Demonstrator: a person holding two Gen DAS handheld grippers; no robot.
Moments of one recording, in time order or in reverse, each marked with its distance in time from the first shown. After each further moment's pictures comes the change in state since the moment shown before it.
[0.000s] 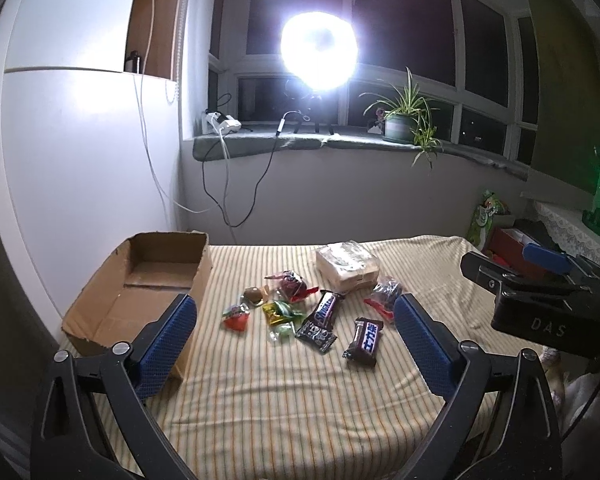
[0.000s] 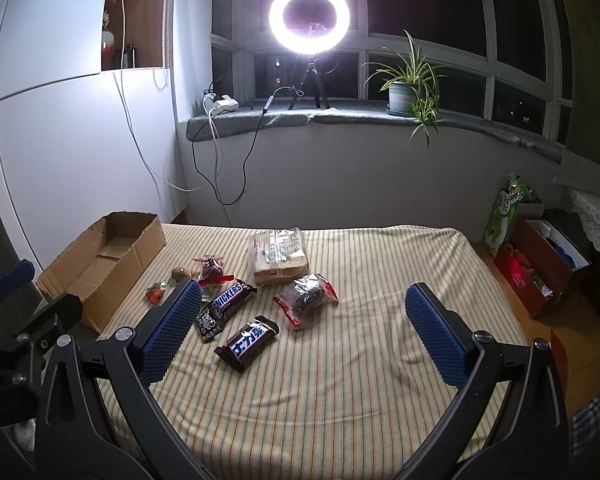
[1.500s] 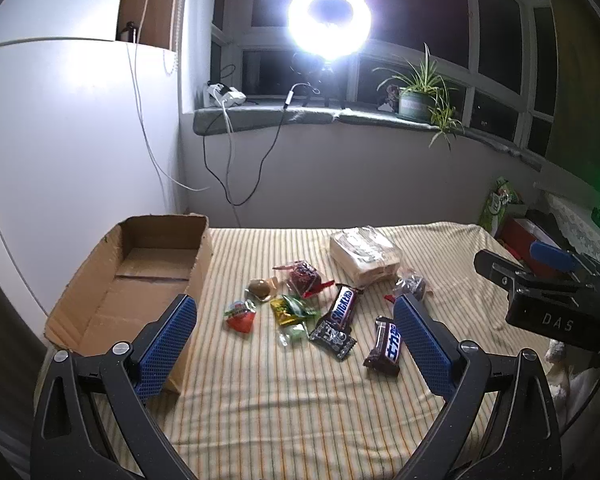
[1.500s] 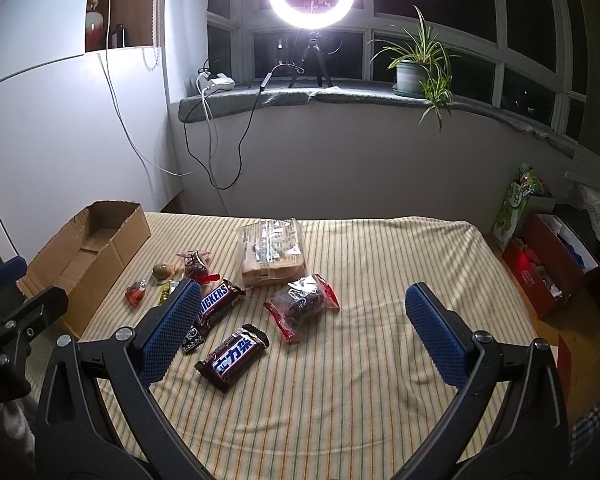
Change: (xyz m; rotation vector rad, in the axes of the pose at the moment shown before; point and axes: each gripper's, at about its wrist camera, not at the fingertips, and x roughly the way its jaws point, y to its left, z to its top) left arm 0.049 0.013 0.009 -0.014 0.098 0.000; right arm 0.057 -0.008 0.010 -0.010 0.069 0.005
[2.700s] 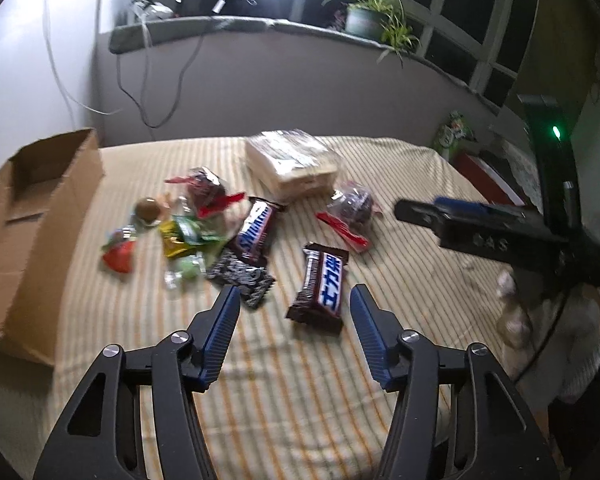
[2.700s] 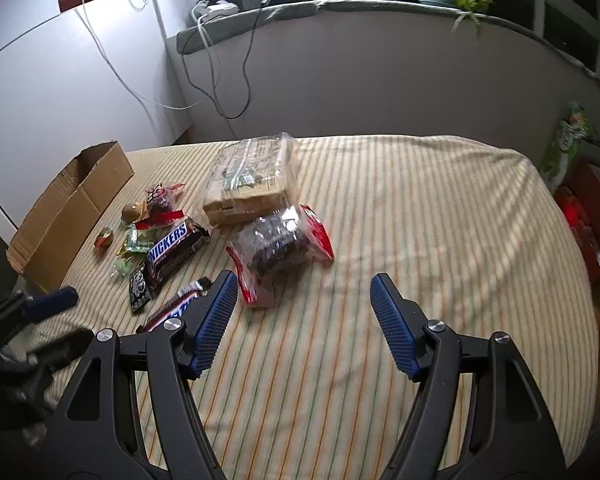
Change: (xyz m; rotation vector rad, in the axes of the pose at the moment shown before) left arm 0.083 -0.043 -0.034 0.024 0.282 -0.256; right arm 0.104 -0.052 -0.029 0.010 0.264 0.166
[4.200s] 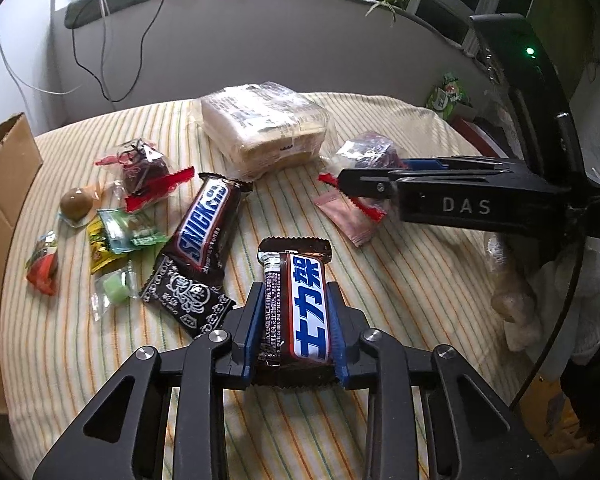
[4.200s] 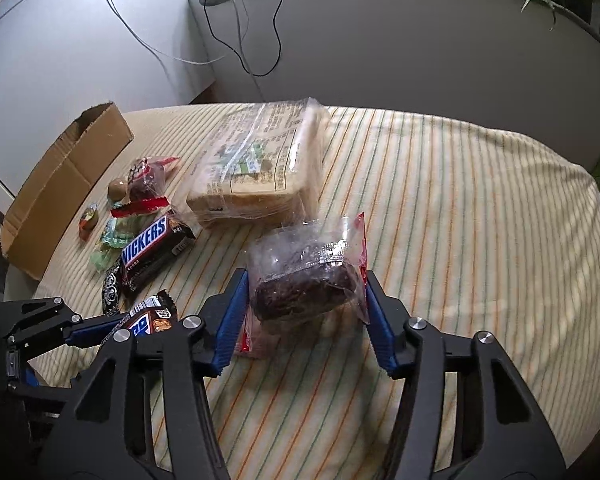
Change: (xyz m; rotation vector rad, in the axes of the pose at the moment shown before) left arm 0.062 -0.005 0.012 0.040 0.122 -0.054; right arm 0.067 -0.001 0.025 -0.095 0.143 0.101
